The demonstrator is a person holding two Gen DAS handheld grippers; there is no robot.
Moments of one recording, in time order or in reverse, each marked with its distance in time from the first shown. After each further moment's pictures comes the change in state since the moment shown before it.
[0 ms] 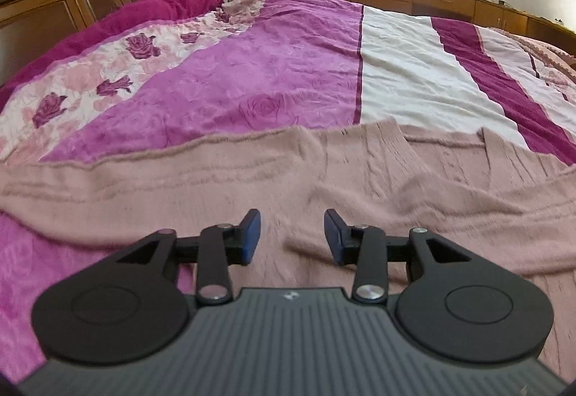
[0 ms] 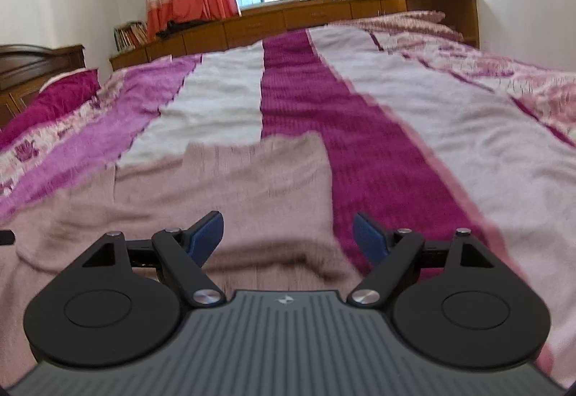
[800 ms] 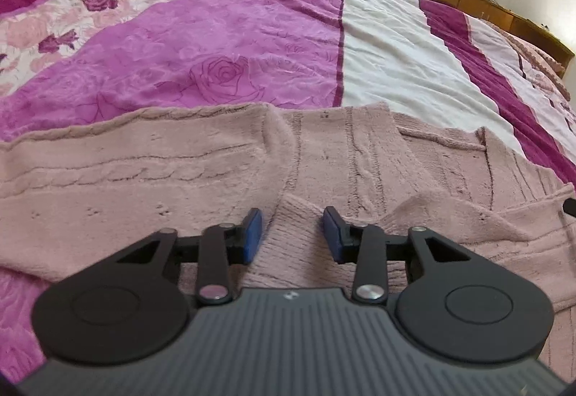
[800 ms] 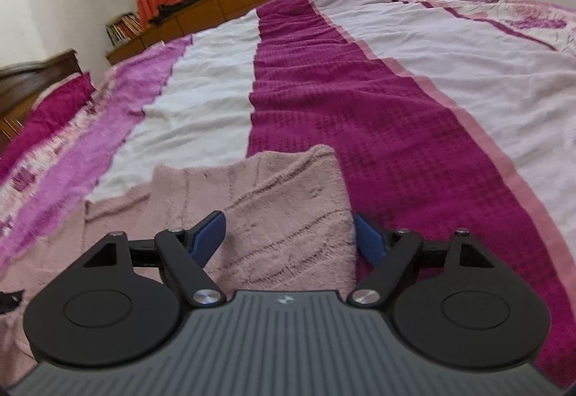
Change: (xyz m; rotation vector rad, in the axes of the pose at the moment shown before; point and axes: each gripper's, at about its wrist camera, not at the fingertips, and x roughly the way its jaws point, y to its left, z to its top) left arm 0.071 0.000 0.011 -0.066 0.111 -0.152; right arm 0.133 -0.023 0.043 0.135 0.134 0.088
